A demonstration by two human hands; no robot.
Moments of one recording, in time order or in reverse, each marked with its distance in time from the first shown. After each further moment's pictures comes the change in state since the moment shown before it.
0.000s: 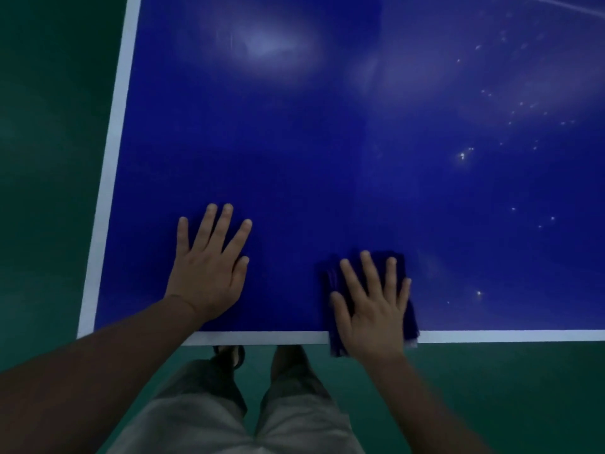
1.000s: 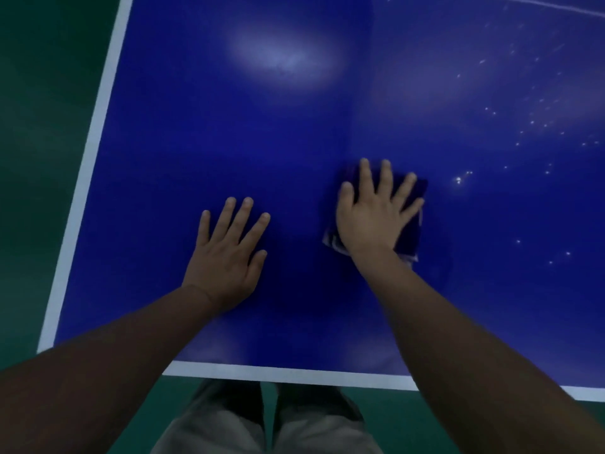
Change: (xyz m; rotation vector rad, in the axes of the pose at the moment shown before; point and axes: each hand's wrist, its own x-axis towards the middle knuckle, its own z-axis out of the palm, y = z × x) left_hand 0.072 0.058 -0.010 -0.074 -0.035 -0.048; right_hand 0.203 0.011 -0.056 0.122 0.032 0.262
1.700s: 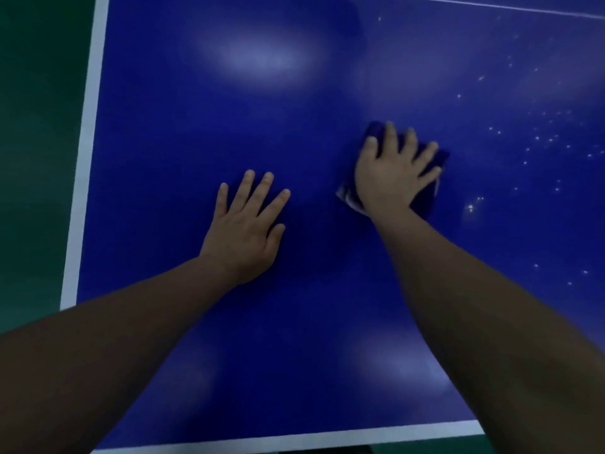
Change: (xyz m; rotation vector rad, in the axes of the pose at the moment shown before) left_hand 0.126 -0.030 -0.045 -0.021 -0.053 0.126; right_hand 0.126 -0.045 -0.021 0.139 0.110 0.236
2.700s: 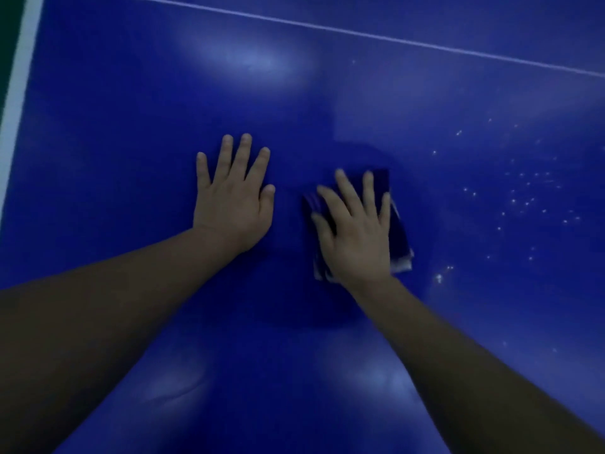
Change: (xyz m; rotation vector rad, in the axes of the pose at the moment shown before) left_hand 0.153 0.025 -0.032 -0.039 0.117 -0.214; right_hand 0.033 0.032 -0.007 -0.079 -0.043 -0.652
